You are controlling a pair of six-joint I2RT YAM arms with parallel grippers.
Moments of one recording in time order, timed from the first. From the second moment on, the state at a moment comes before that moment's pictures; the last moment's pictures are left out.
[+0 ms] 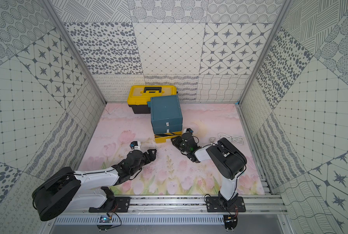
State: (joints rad) left arm -0.69 1.28 0.30 0.39 -0.26 -0.93; right arm 0.63 1.83 0.71 0.66 -0.11 1.15
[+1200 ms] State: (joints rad) left arm -0.69 1.07 0.28 0.23 -0.31 -0.95; right arm 0.62 1.87 0.69 0.73 -0.08 1.21
